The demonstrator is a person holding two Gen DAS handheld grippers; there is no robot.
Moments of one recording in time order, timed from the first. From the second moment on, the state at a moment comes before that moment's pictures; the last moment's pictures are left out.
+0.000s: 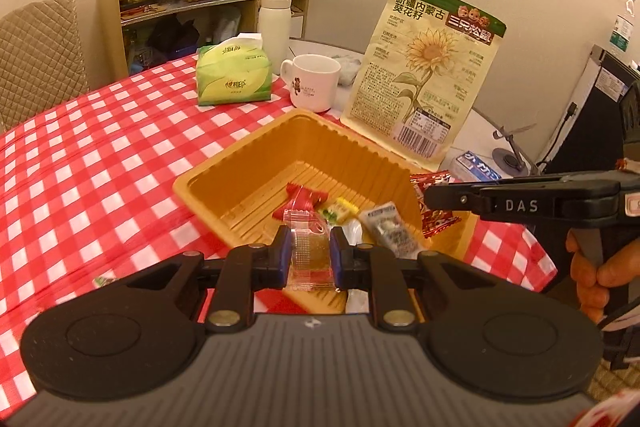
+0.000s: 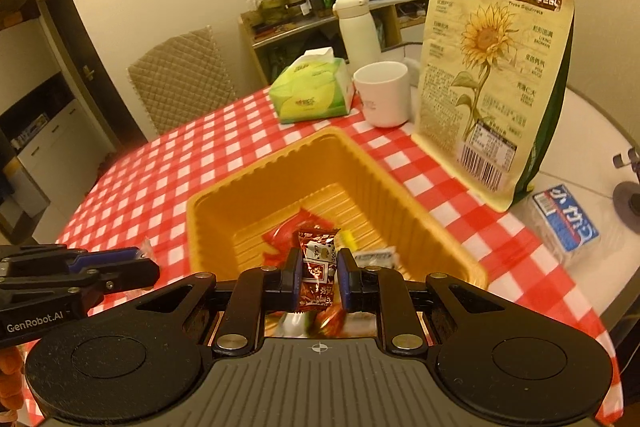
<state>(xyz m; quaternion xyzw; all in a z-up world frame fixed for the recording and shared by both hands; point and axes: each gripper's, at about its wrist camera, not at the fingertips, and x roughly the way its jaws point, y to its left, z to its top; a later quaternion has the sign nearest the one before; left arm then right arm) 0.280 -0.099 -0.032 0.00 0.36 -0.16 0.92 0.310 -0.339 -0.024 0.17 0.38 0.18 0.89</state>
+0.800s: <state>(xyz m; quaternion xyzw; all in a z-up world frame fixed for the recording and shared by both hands) 0.379 -0.112 -0.069 0.02 0.40 -0.09 0.91 0.392 -0.322 -0.047 0.14 0.39 0.19 0.89</state>
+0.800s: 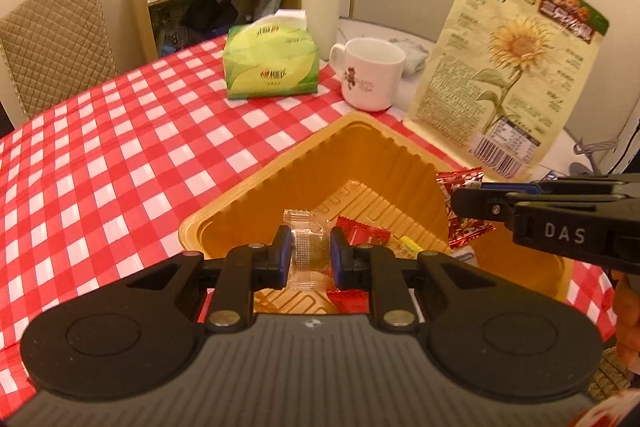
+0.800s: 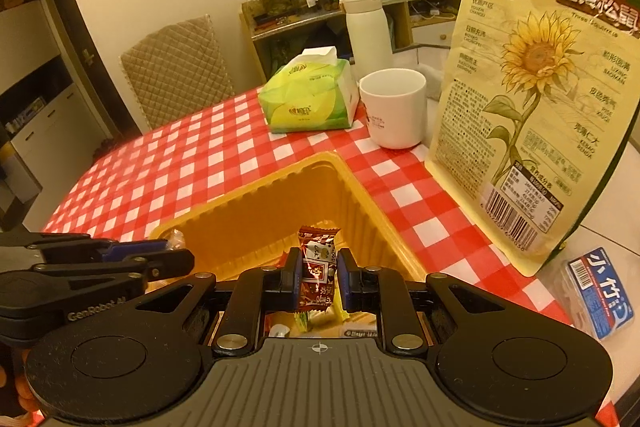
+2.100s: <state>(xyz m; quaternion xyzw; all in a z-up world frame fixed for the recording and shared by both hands) 0.368 -0.091 -0.062 0.00 0.40 -0.07 0.91 0.419 -0.303 -0.069 0.15 0.42 0.19 0.87</state>
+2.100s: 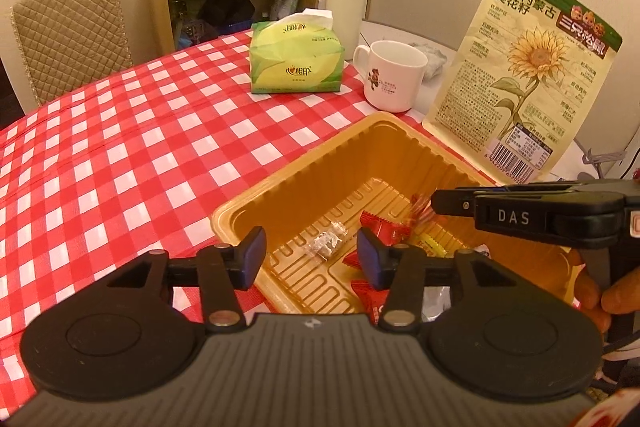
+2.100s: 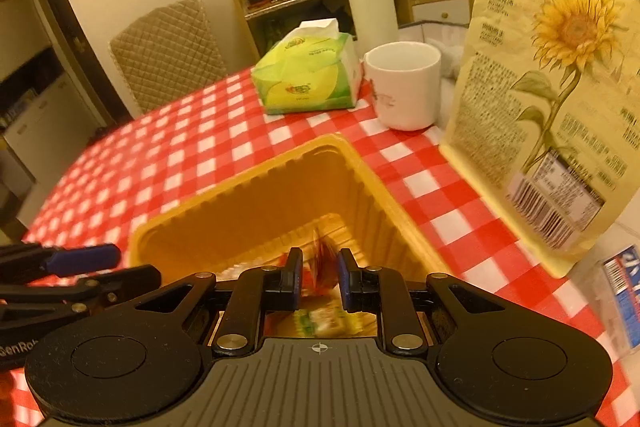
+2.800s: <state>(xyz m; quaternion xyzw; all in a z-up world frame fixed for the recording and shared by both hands) 0.295 -0.083 -0.014 -0.03 0.34 -0.09 0.94 0.354 -0.334 -0.029 0.22 0.39 0.17 0.88</state>
